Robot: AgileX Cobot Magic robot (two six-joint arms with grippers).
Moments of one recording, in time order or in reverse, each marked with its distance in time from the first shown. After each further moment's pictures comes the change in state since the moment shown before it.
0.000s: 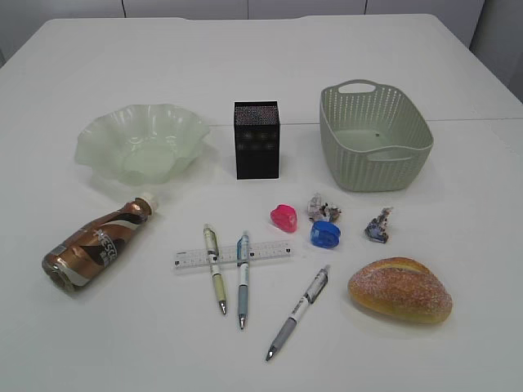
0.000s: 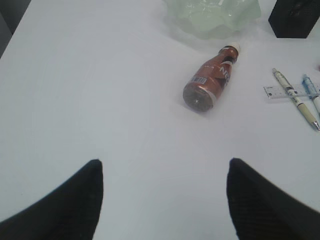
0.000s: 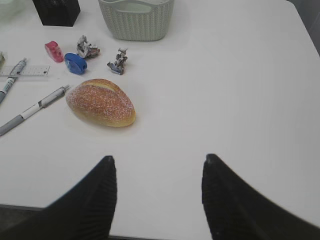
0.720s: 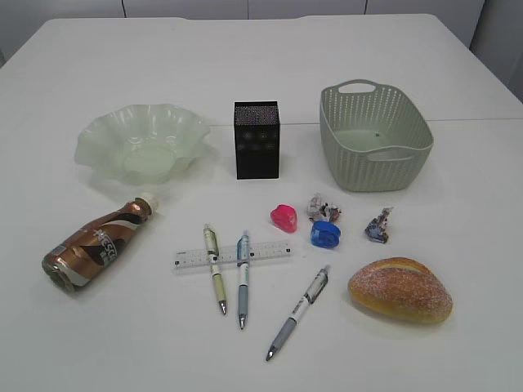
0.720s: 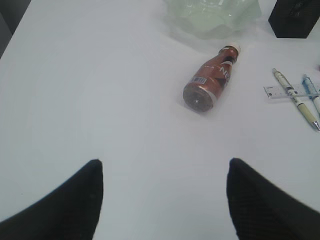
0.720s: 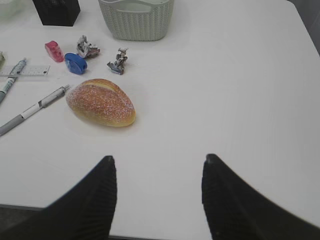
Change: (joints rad) left arm 0.000 0.000 0.000 0.000 0.000 0.000; right arm 0.000 0.000 0.000 0.000 0.000 0.000
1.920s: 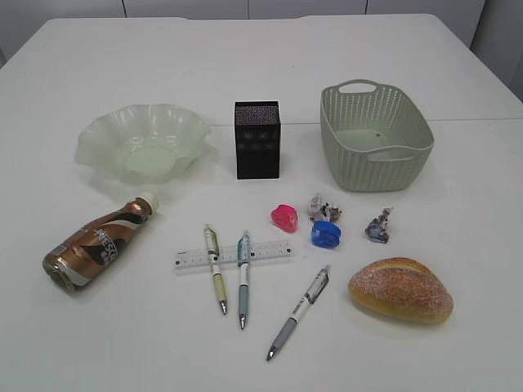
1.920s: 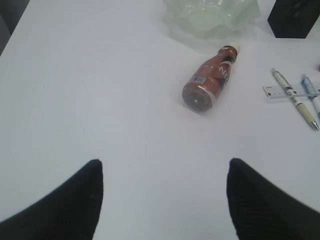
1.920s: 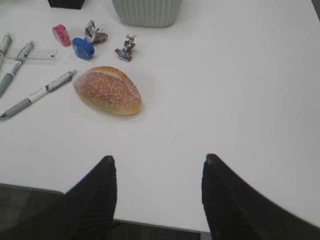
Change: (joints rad) left arm 0.000 0.000 0.000 -0.005 0.000 0.000; right arm 0.000 0.117 -0.064 0.022 0.036 -0.054
